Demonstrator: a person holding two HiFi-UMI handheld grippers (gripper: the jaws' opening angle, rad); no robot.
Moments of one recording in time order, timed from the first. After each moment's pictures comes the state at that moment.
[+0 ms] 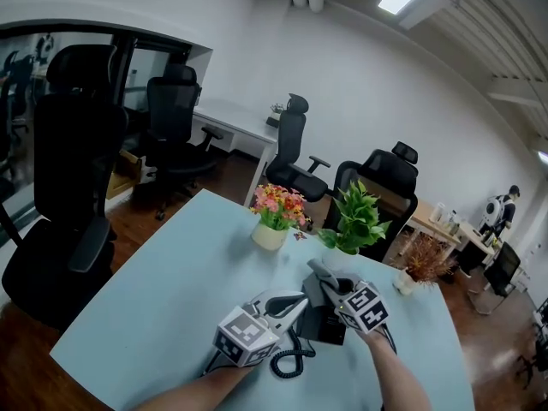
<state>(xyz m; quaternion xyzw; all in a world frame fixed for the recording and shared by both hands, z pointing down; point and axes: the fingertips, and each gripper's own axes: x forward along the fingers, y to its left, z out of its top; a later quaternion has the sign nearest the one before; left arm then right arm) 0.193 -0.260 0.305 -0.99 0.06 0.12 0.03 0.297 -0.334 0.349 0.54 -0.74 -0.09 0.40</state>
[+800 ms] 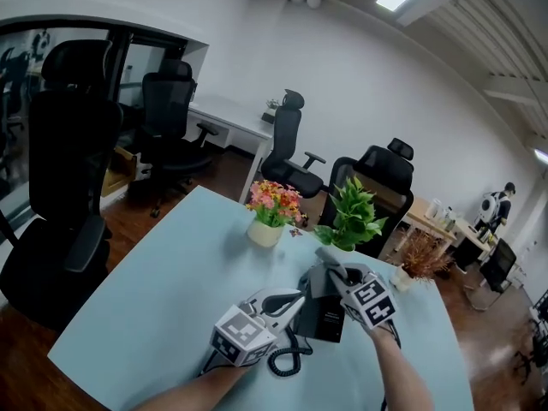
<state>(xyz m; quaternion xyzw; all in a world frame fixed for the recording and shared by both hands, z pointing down) 0.193 -0.260 0.306 -0.99 0.06 0.12 0.03 0.310 -0.328 0.307 0.58 -0.70 -0.12 0.40</state>
